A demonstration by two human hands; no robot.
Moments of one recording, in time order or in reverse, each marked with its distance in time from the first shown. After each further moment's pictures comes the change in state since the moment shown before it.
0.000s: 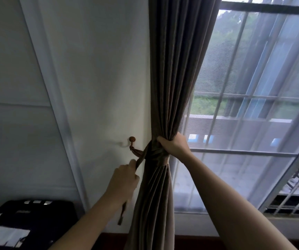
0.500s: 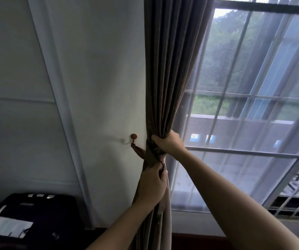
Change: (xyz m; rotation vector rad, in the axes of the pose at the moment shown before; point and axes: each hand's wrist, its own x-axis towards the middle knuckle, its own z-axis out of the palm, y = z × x) left_hand -0.016 0.068 0.042 -0.358 0.165 -0.069; right_hand -0.007 -0.012 0.010 -0.035 -0.118 -0.011
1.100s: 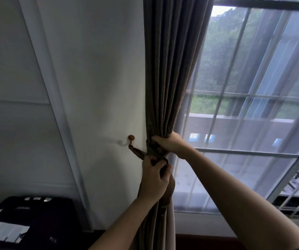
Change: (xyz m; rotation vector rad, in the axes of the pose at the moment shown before) left_hand 0.019 -0.007 0.020 -0.109 0.063 0.158; right_hand 0.011 0.007 -0.018 0.067 -0.161 0.014
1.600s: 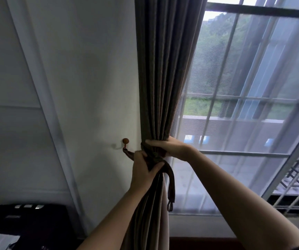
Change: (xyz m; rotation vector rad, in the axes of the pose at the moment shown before) left_hand 0.032 -0.024 0.002 -0.215 0.046 -0.114; right_hand -0.009 0.001 -0.020 0.182 -0.309 -0.034
